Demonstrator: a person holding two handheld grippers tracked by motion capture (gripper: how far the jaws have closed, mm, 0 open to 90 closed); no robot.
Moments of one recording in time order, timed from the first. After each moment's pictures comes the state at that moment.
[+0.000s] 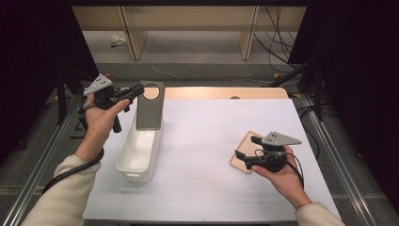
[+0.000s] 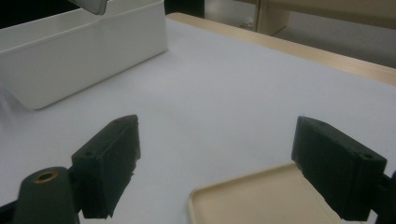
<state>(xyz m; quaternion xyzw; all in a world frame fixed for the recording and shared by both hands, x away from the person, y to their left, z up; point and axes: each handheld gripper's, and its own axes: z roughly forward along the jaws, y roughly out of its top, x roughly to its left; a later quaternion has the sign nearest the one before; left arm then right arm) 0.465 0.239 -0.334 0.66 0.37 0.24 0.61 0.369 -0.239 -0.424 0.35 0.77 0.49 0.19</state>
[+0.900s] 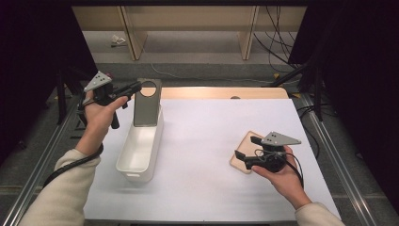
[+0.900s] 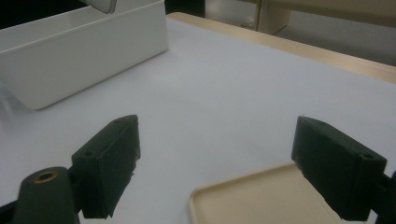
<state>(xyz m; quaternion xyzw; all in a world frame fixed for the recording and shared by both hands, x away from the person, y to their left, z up) 0.481 0.248 -0.339 0.66 0.38 0.25 0.60 0.369 -0.239 -0.425 0.35 0.77 0.49 0.18</state>
